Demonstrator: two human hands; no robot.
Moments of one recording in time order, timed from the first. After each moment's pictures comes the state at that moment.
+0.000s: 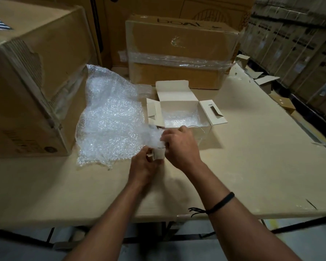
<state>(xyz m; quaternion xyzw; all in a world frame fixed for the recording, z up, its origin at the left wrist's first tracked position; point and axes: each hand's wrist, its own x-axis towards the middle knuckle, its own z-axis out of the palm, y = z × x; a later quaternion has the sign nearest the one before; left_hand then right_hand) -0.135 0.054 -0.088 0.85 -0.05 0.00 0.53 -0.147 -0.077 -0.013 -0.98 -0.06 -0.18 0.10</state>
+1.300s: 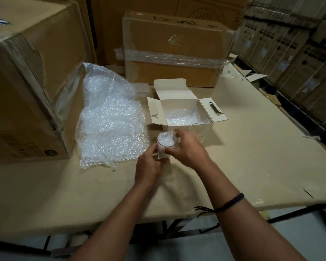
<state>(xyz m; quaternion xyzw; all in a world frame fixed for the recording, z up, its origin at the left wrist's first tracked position) -0.125 0.058 -0.103 0.83 -0.08 -0.01 0.55 -0.158 -0.069 -0.005 -0.95 0.10 -0.05 0.30</state>
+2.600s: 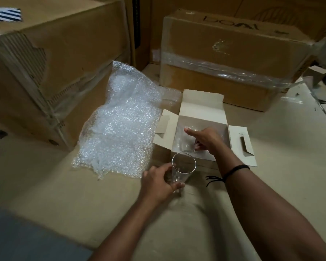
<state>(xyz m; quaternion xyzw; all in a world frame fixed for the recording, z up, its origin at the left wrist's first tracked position) -0.101 -0.017 -0.097 0.92 0.03 -0.01 0.40 0.040 -0.187 -0.038 -0.86 0.17 0.14 0.47</state>
